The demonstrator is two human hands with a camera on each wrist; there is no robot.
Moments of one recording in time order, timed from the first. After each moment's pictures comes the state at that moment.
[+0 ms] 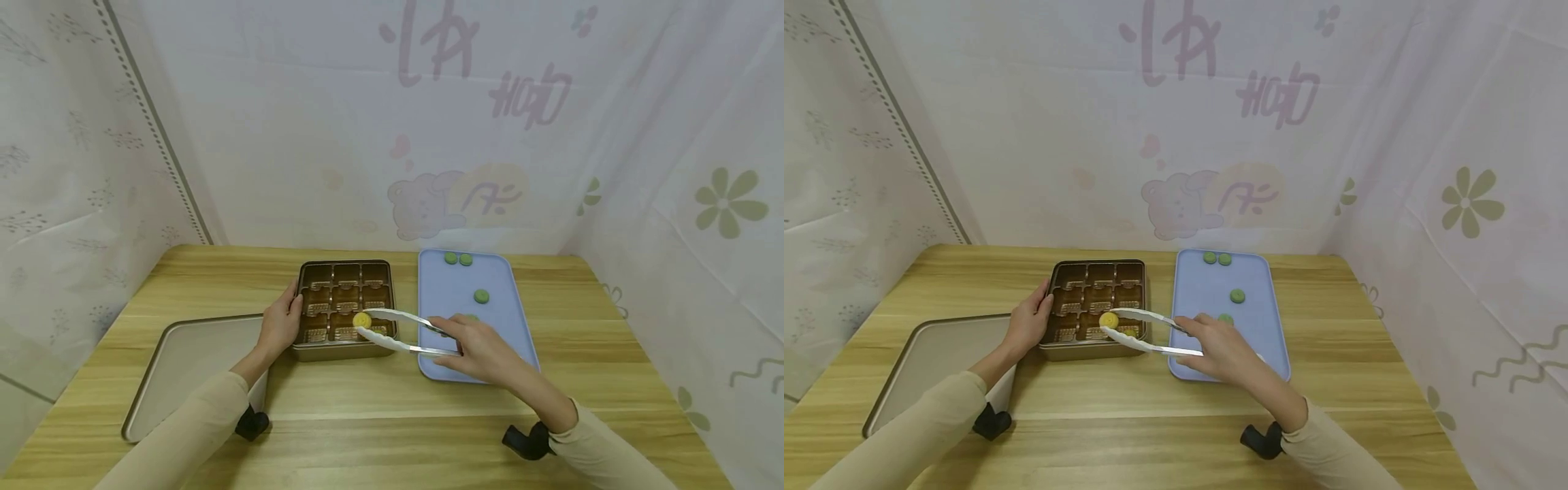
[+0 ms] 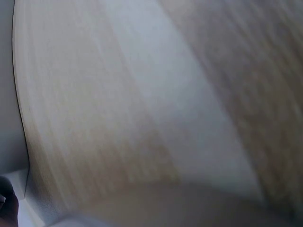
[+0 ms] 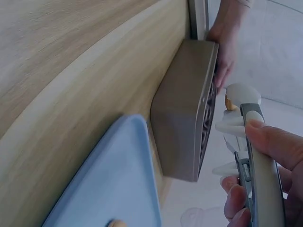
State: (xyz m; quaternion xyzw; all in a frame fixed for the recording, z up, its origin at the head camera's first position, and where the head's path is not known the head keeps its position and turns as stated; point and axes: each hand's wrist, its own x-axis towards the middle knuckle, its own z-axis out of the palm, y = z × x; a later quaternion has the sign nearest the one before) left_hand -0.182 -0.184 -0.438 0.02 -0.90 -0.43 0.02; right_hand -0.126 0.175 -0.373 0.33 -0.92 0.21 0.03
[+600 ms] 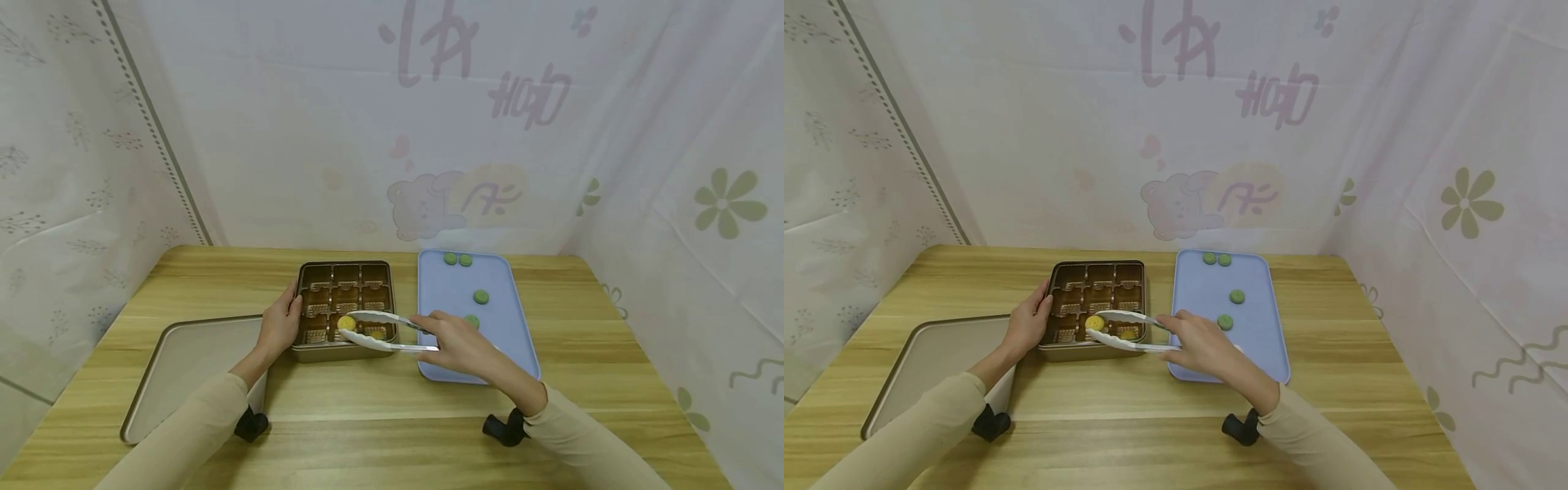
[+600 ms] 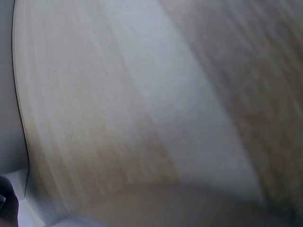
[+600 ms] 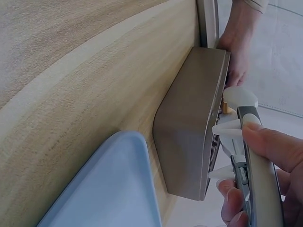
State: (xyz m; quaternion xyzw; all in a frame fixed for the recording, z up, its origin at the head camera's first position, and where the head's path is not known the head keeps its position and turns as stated) left_hand -0.182 -0.184 -0.440 0.02 -0.90 -0.43 0.02; right_hand -0.141 0.144 -0.375 0.31 -0.93 0.21 -0.04
